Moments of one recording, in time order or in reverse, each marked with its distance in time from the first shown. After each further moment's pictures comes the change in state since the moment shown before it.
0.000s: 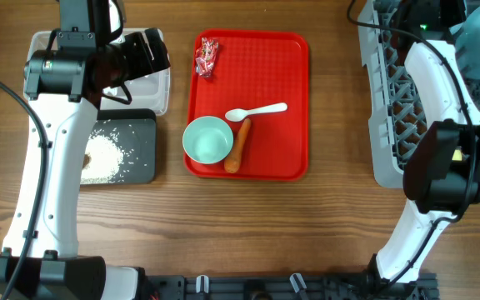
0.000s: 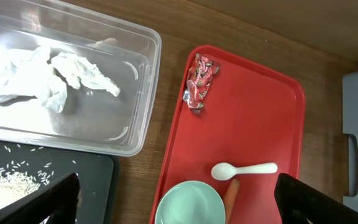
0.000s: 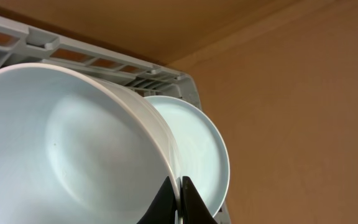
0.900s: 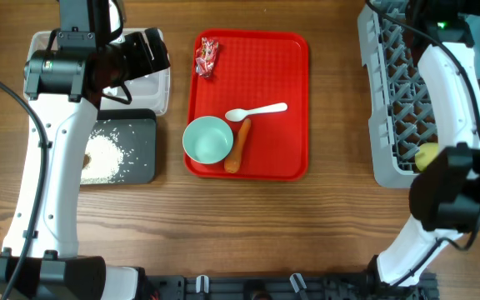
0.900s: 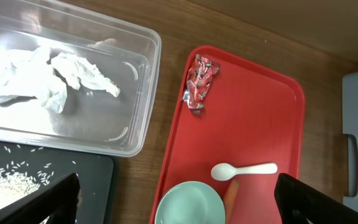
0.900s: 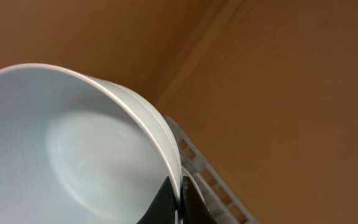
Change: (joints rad) left arm 0.000 0.000 0.000 0.001 0.000 0.000; right arm 0.000 -0.123 0.001 0.122 0.011 0.254
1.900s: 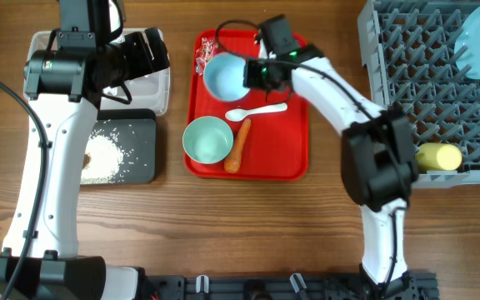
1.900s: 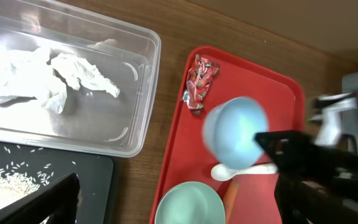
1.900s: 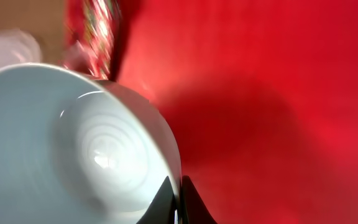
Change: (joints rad) left arm 0.000 0.000 0.000 0.002 0.000 0.000; right arm 0.466 0.225 -0.006 -0.536 -1.099 0.893
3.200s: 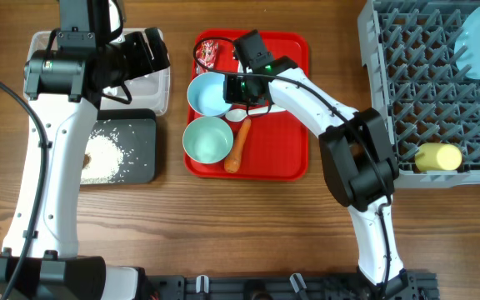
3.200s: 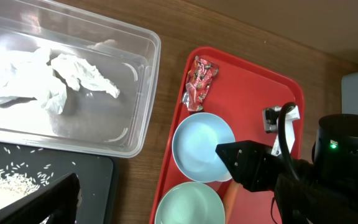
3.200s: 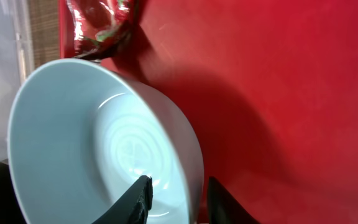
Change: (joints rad) left arm 0.000 0.000 0.000 0.002 0.000 0.000; right arm 0.114 0.090 0.000 0.023 -0.023 0.084
